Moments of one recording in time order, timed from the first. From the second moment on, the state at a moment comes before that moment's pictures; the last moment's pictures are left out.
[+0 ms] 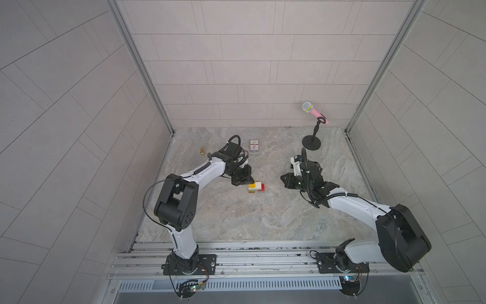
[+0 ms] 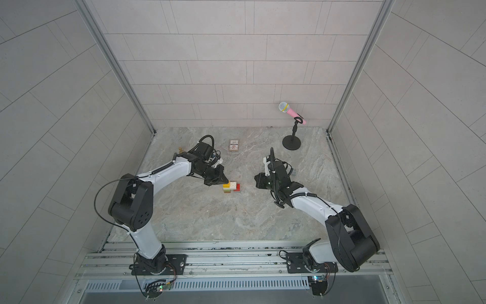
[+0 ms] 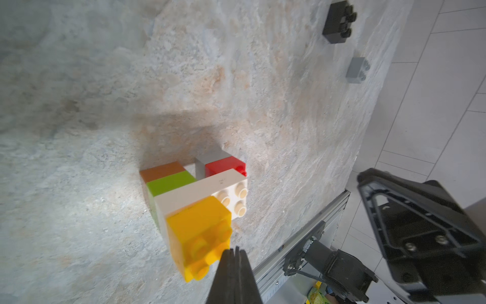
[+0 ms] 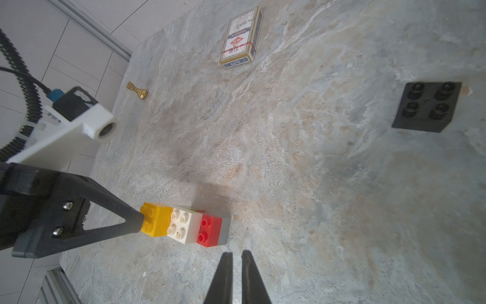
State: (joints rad) left arm -0.41 1.79 1.26 -0.69 0.63 -0.58; right arm 0.45 1.36 0.71 0.03 -0.19 0.58
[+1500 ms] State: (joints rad) left arm -0.37 1.33 1.18 -0.80 0.13 -0.50; right arm 0.28 2.06 1.53 -0.67 0.21 0.56
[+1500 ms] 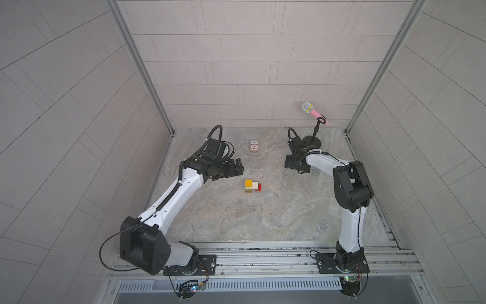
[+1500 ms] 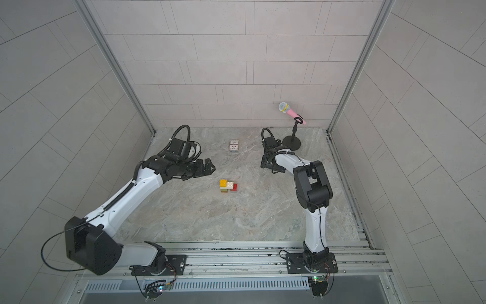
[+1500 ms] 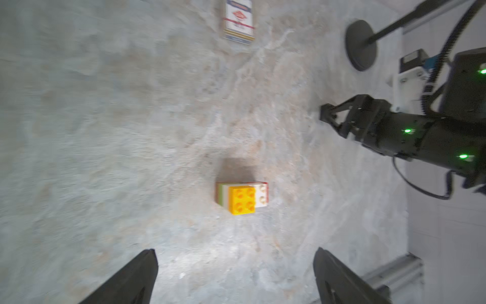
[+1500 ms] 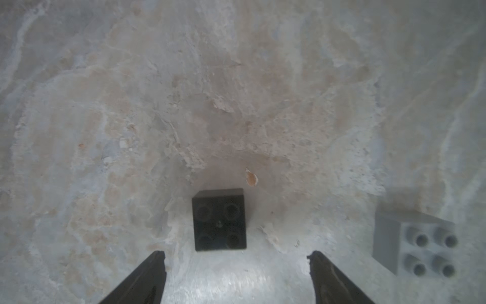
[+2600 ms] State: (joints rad) left arm -0.30 1.29 1.12 -0.80 0.08 -0.51; right arm 0.44 1.88 1.44 -0.74 0.30 0.52
